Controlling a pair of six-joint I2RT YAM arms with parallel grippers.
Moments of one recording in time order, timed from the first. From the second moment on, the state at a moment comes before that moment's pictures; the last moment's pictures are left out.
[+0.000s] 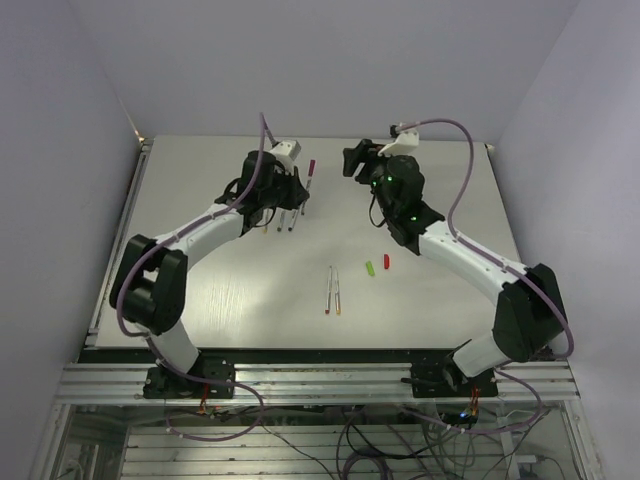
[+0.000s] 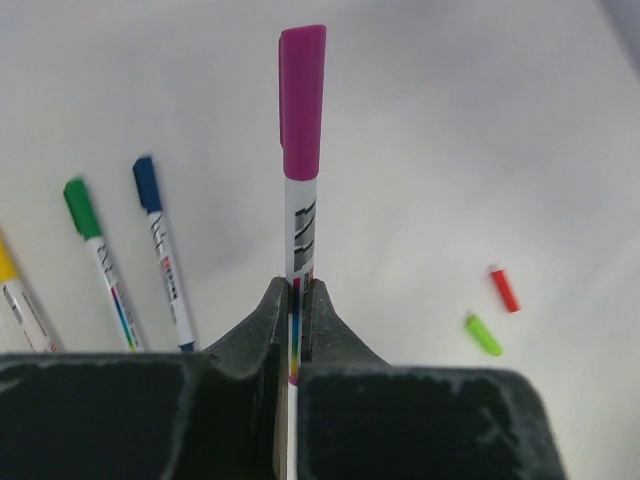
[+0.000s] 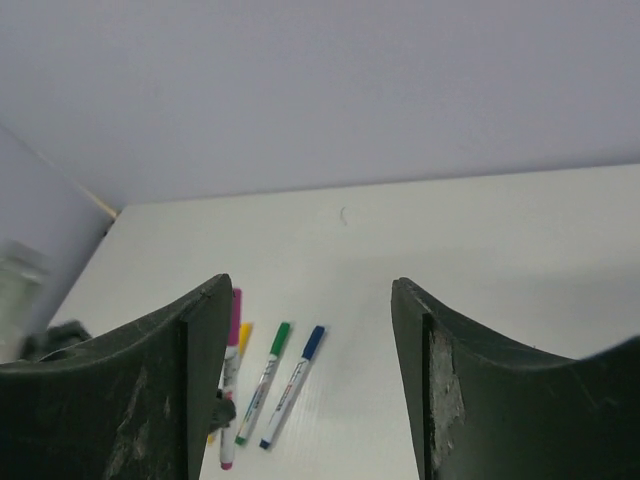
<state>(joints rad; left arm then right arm) -0.46 1.67 1.17 0.11 0.24 -0.26 0.58 1.53 1.13 0.39 0.33 0.34</state>
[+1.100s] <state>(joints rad) -0.48 2.16 1.58 -0.28 0.12 -0.27 0.58 1.38 0.94 0.21 0.59 0.40</state>
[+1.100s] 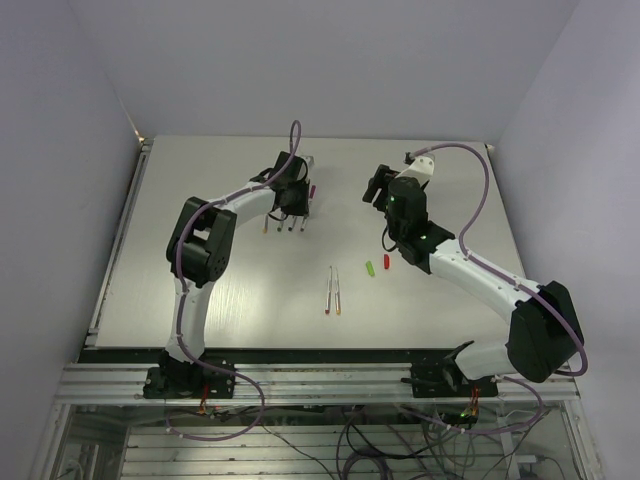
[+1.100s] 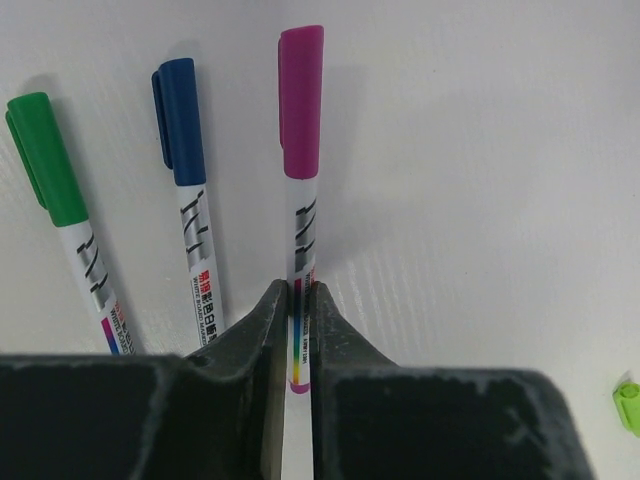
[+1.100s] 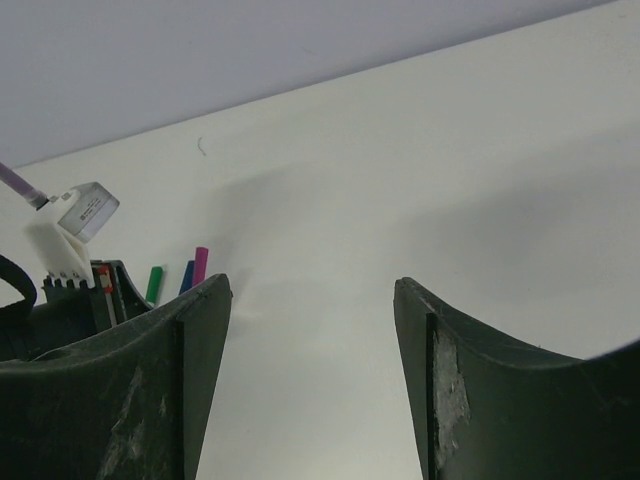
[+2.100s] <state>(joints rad) -0.48 2.16 1.60 -0.26 0.14 -0.31 0.58 1.38 0.92 0.22 0.60 0.42</state>
